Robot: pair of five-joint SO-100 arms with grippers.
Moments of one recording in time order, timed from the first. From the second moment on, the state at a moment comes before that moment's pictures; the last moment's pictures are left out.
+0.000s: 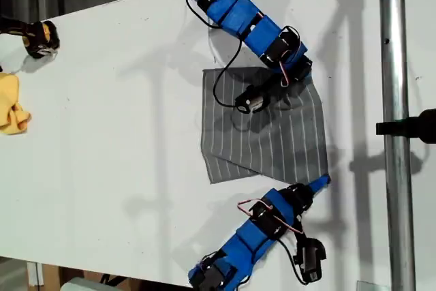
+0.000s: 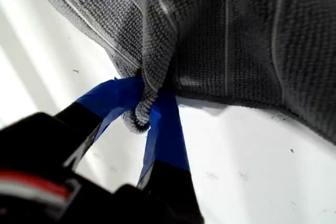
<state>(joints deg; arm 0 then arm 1) 33.8 54.4 56.2 68.8 -69.9 -40.3 59.2 81.0 66.4 86.9</state>
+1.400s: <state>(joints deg) 33.9 32.2 48.7 80.8 -82.9 -38.8 60.6 81.2 69.3 85.5</state>
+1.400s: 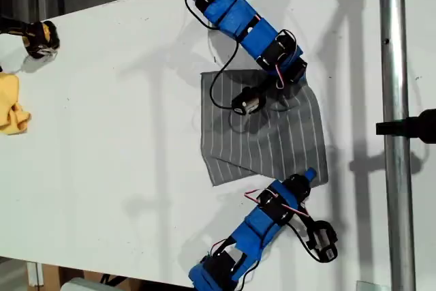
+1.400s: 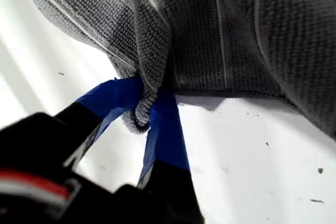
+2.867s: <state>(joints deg) 24.3 70.2 57.0 95.4 -70.0 -32.3 82.2 78.0 83.7 80.0</state>
